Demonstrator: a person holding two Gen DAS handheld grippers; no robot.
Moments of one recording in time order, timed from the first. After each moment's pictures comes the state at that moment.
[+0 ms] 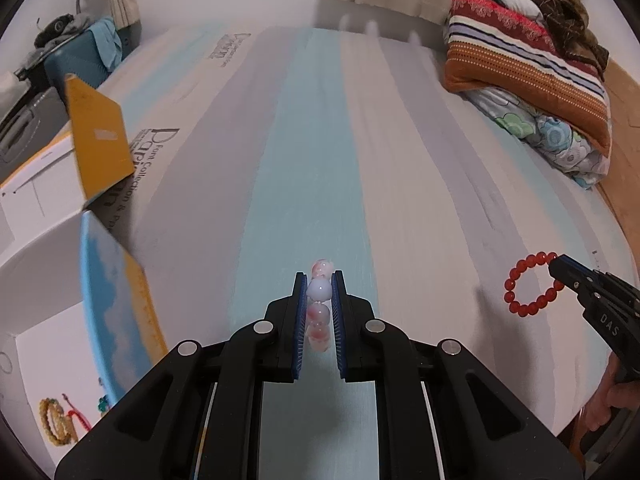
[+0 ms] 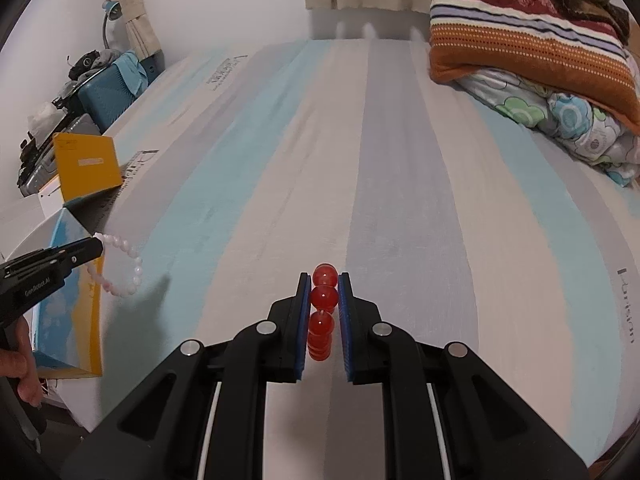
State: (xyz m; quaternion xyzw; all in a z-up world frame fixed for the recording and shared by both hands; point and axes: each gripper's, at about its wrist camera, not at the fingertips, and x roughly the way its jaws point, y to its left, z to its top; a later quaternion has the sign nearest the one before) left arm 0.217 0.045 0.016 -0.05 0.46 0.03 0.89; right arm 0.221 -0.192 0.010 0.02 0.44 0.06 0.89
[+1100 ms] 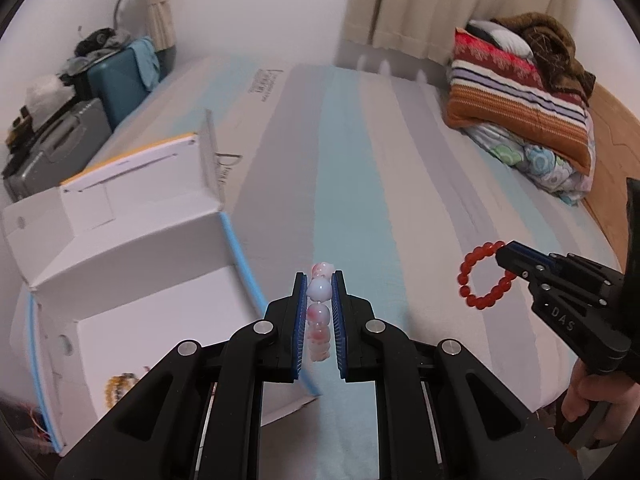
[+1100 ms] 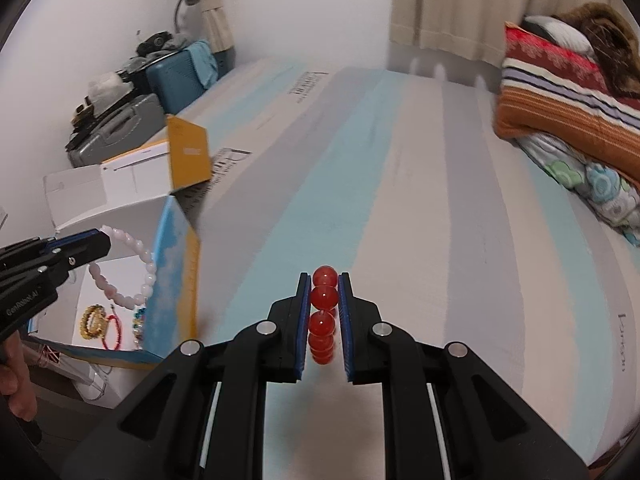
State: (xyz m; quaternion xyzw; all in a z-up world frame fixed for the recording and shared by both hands) left arm 0.106 0.117 0.112 -0.06 0.42 0.05 0.91; right arm 0.164 -0.052 0.087 -0.03 0.41 0.14 0.90
